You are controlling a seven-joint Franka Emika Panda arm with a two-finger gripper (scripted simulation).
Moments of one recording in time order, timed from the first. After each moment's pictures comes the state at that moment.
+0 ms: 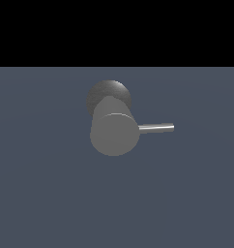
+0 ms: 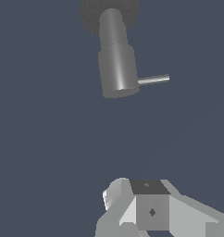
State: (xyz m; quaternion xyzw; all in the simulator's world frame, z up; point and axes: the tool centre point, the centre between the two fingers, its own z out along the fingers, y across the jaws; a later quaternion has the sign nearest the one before) arm -0.260 0.014 0.487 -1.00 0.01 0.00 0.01
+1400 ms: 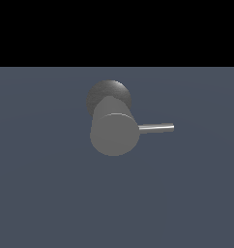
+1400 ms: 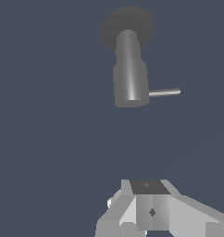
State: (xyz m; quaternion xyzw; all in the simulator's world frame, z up) arm -0.260 0.007 0.507 -1.00 -0.02 -0.04 0.06
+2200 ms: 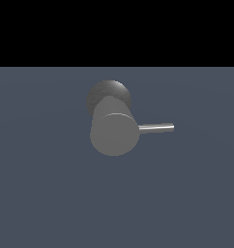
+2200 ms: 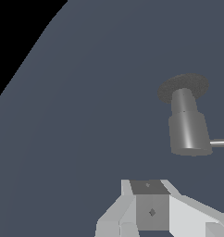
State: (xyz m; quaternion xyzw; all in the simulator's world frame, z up) arm -0.248 -0.012 0.587 -0.92 -0.04 -0.21 0.32
